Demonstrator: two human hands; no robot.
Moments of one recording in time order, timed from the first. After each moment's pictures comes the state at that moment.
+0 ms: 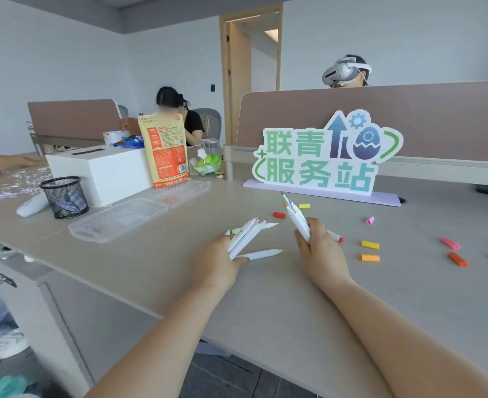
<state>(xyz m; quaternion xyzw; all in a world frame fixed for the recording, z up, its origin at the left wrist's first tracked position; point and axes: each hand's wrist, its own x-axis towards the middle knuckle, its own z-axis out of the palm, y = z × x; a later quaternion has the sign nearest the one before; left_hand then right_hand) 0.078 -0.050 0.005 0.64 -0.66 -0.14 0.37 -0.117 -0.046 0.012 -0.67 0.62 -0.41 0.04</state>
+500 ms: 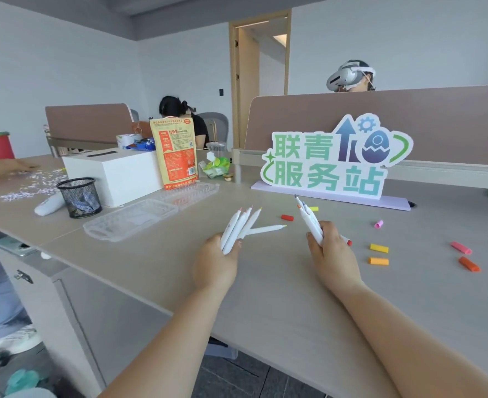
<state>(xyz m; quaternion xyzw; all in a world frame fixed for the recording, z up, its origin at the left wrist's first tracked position) 0.087 -0.045 0.002 0.64 -0.55 -0.18 0.51 -0.119 -0.041 0.014 -0.66 0.63 -0.42 0.06</state>
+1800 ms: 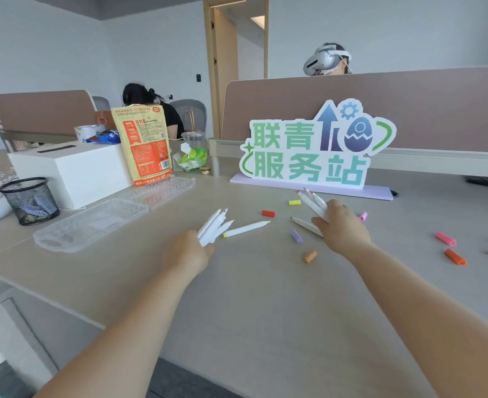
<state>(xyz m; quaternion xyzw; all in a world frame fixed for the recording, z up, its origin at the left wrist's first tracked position) 0.105 -0.108 0.012 0.74 -0.63 -0.11 0.24 -0.174 -0.099 0.043 -0.60 0.74 -0.28 0.07</state>
